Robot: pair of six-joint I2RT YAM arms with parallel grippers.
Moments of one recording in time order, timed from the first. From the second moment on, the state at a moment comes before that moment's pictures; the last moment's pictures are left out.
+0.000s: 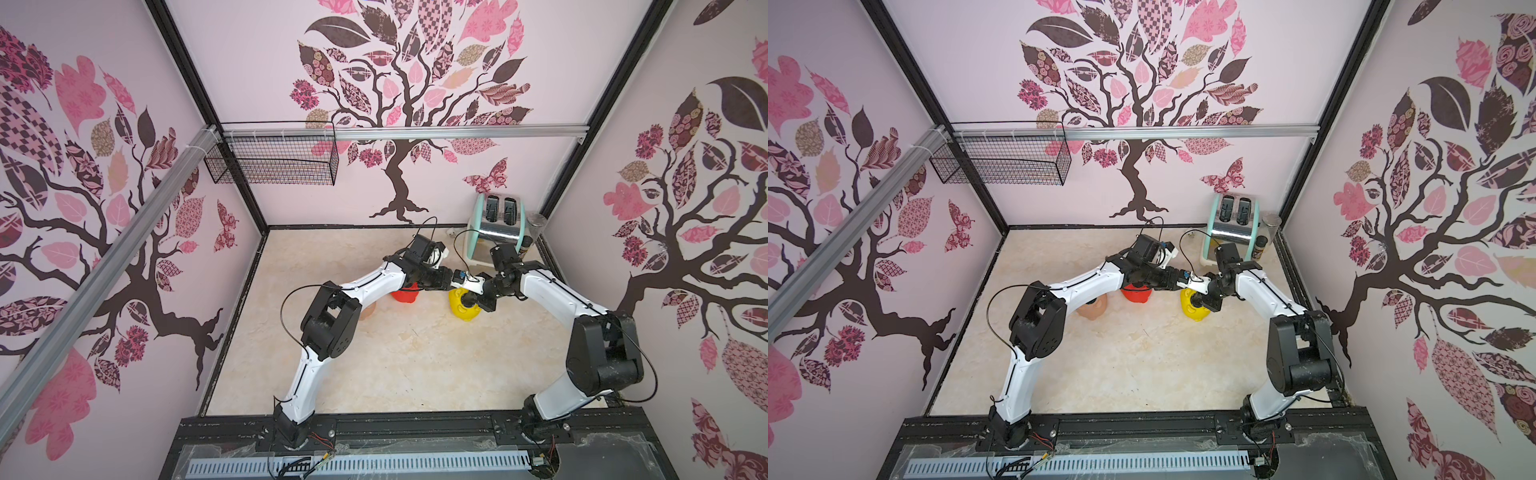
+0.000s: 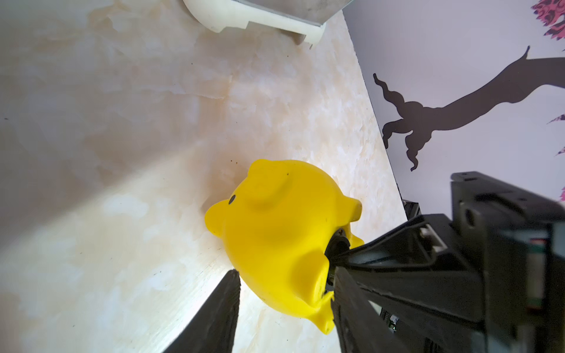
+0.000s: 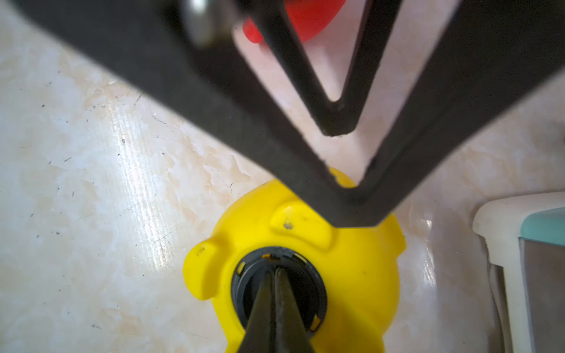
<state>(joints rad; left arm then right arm) -0.69 2.18 1.79 -0.40 0.54 -0.50 0.15 1.60 1.14 -0.74 -0.41 -1.07</state>
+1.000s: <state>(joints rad) -0.69 2.06 1.54 -0.33 0.55 -0.52 0.15 1.67 1.21 -0.75 -0.40 -1.15</state>
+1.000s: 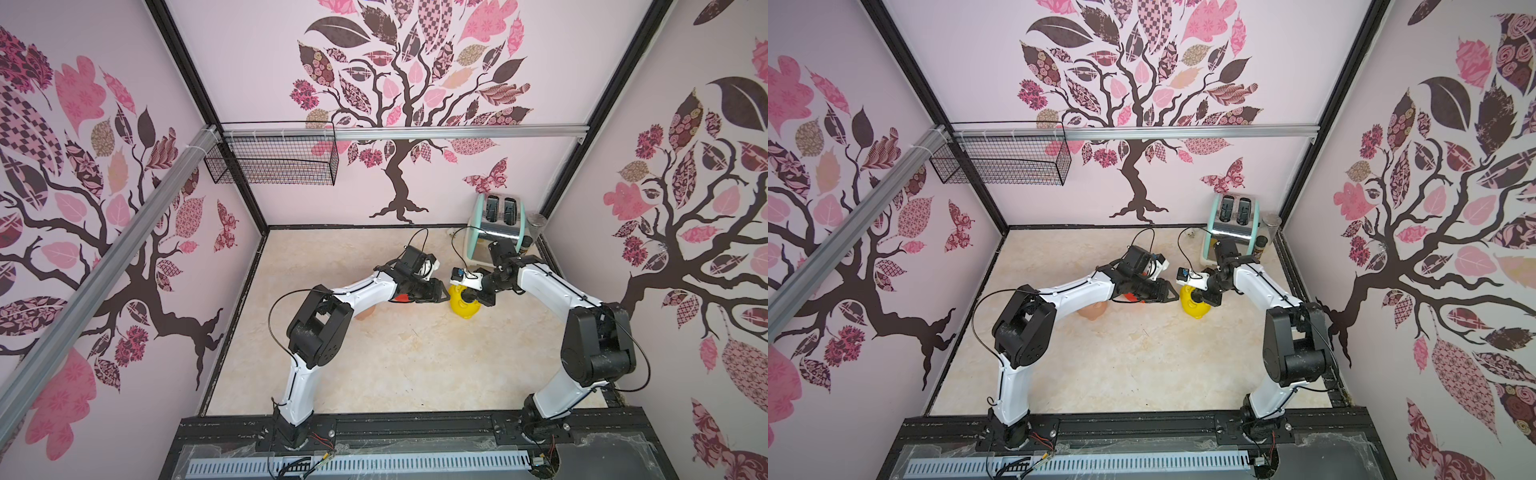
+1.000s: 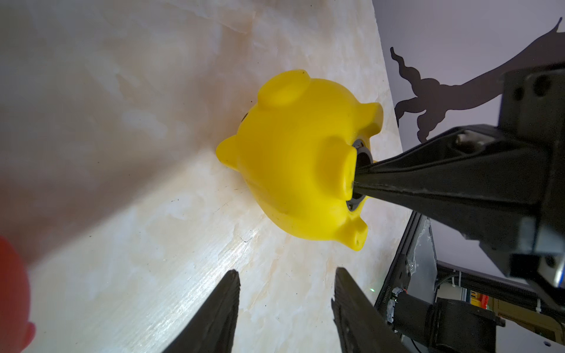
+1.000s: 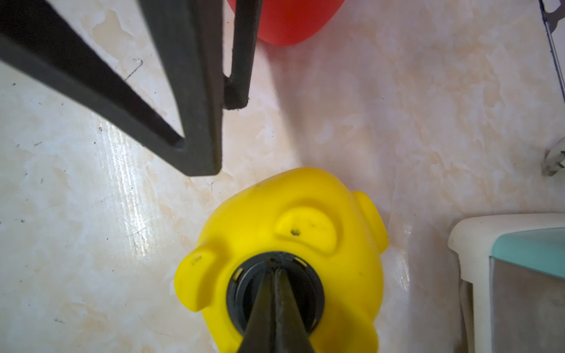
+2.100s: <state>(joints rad) -0.69 2.06 1.58 -0.34 0.56 -0.52 0.16 1.63 1.15 -0.67 -0.45 -0.90</state>
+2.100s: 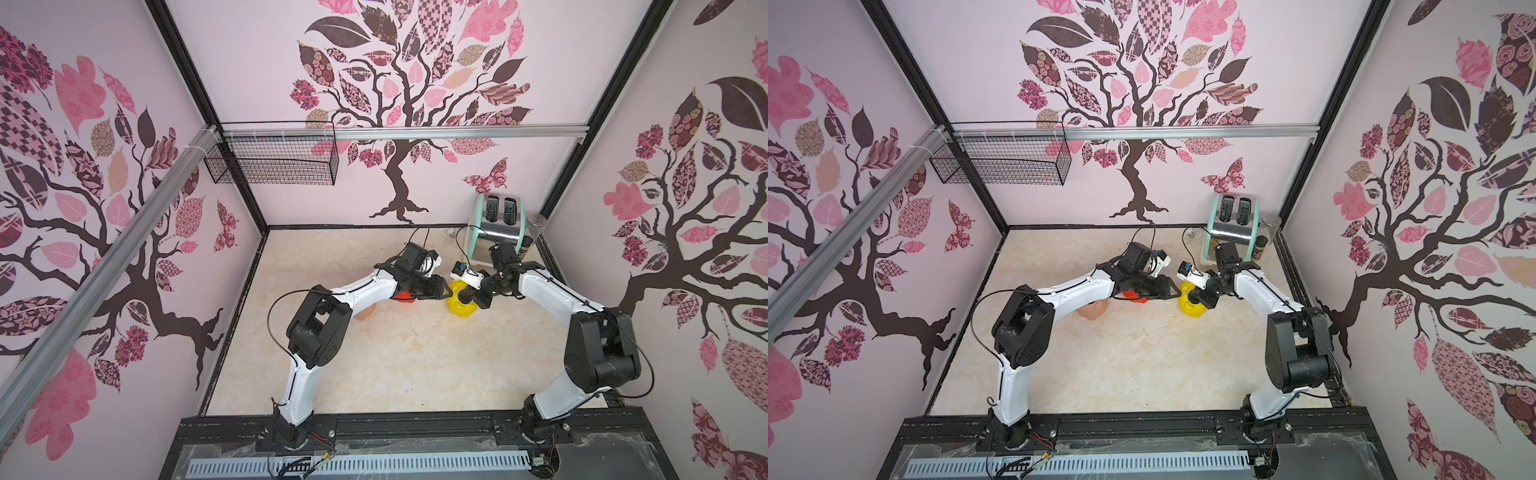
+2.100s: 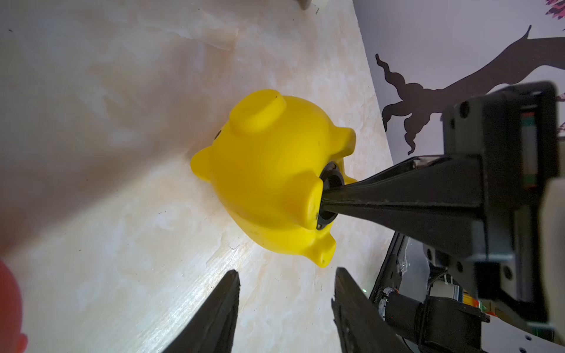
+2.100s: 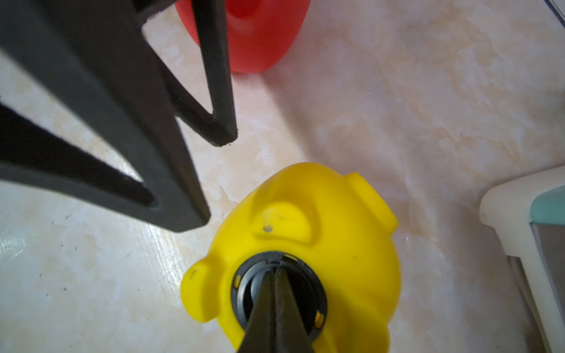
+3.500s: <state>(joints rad) -0.67 2.17 1.71 -0.42 0.57 -0.50 0.17 1.68 1.20 -0.64 -0.35 -1.28</state>
